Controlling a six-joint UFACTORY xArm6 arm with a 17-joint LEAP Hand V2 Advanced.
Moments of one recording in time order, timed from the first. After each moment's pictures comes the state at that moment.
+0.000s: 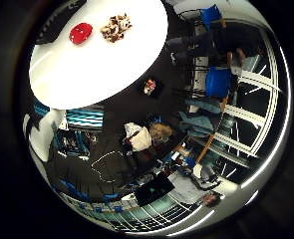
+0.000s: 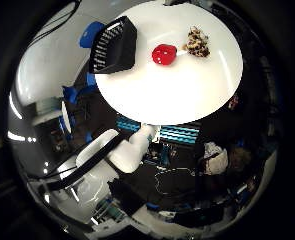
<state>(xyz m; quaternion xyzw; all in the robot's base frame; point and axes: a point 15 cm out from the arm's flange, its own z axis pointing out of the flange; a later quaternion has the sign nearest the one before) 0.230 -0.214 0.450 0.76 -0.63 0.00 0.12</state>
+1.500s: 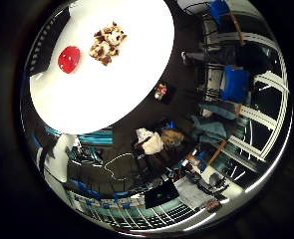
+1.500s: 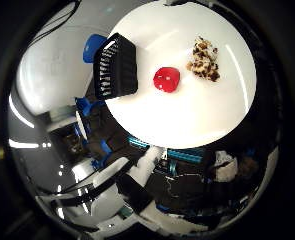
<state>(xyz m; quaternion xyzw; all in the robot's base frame) 0.380 -0.242 0.382 0.73 -0.67 -0.09 0.05</state>
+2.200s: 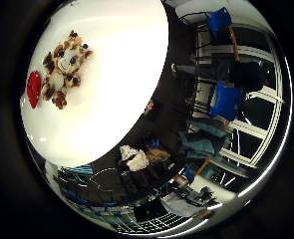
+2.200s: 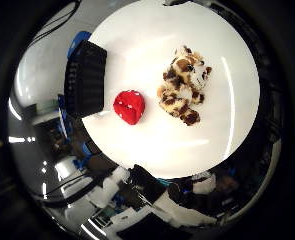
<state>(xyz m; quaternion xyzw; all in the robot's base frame) 0.483 -0.300 0.277 0.77 -0.62 0.00 0.10</state>
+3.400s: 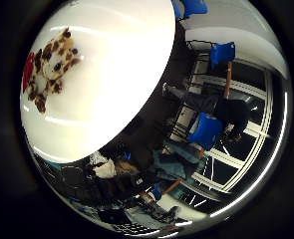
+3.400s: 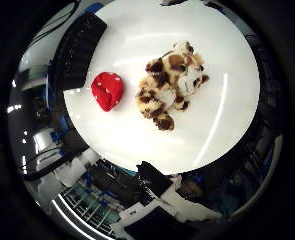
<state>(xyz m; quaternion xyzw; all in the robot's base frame) 0.512 -0.296 0.273 0.86 -0.47 0.08 0.17</state>
